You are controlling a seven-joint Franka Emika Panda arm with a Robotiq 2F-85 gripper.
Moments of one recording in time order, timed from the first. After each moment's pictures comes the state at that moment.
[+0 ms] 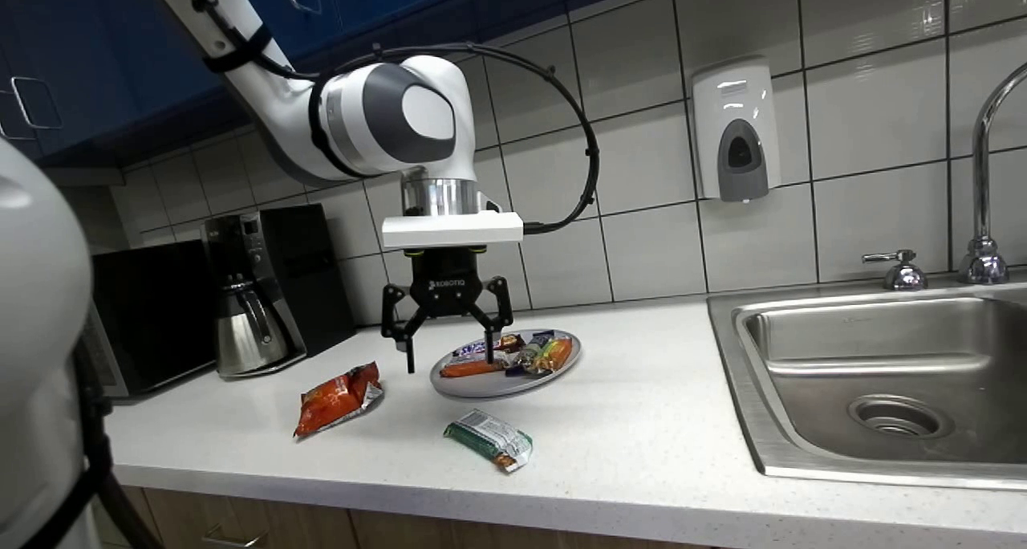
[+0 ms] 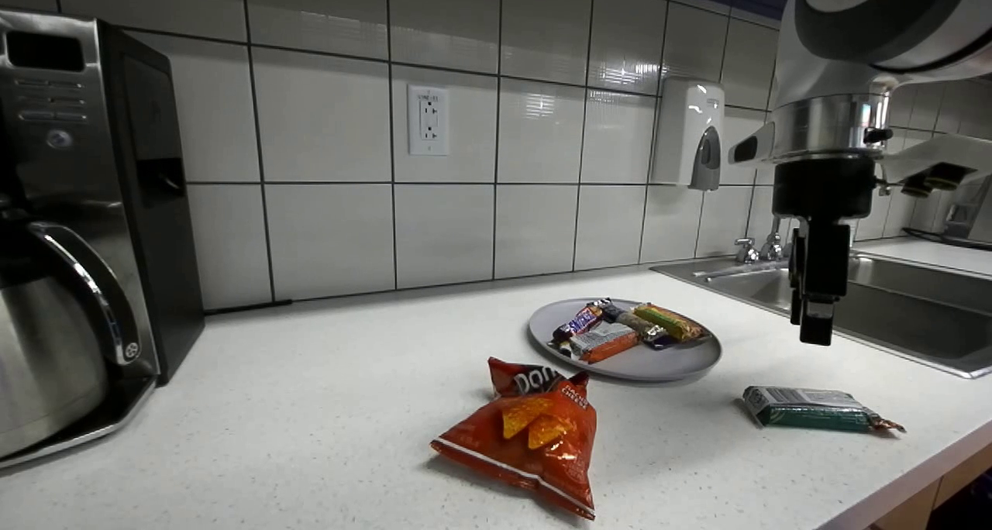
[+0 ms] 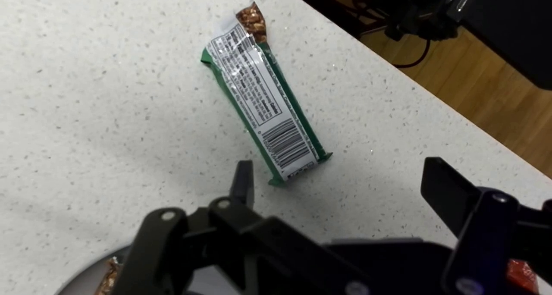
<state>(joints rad) -0.05 -0.18 -0.02 -2.63 0.10 2.30 -0.76</state>
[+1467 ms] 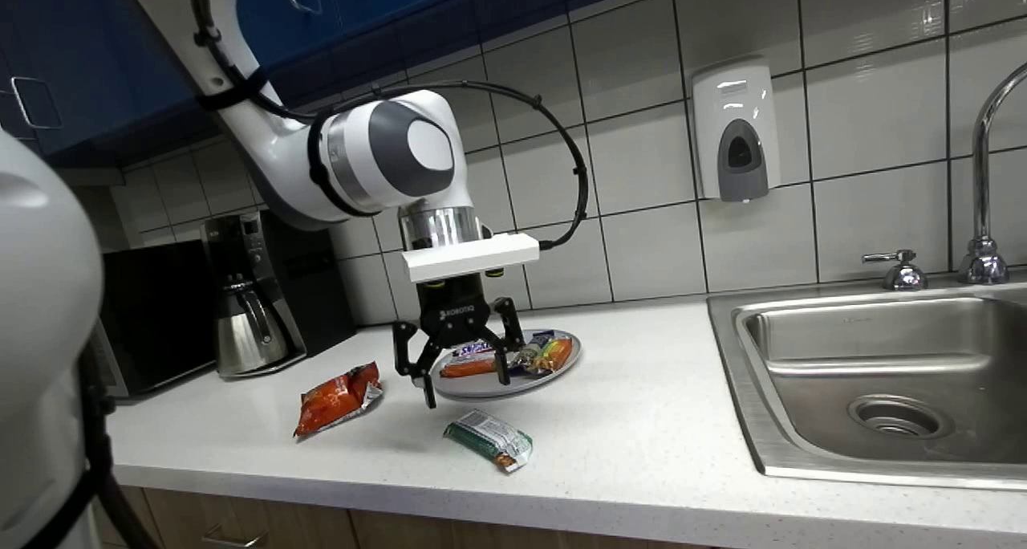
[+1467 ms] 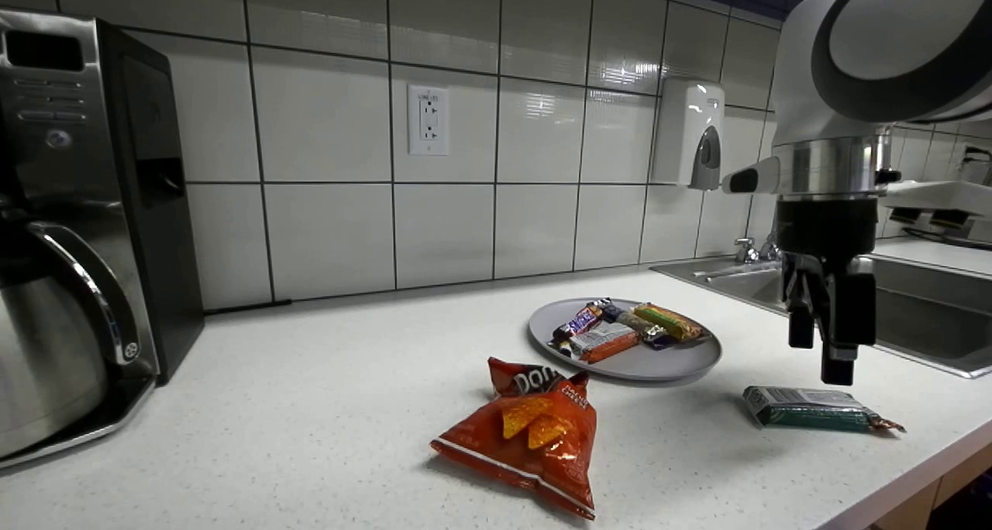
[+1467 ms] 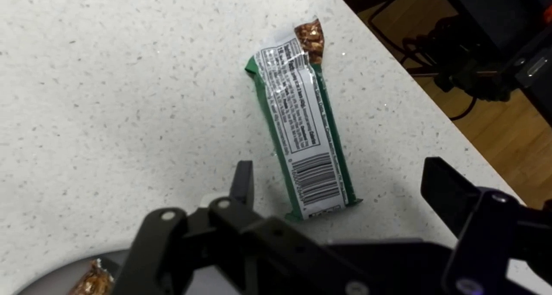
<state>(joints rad) -0.02 -0.13 -0.04 -2.69 -0.07 2.45 -0.84</state>
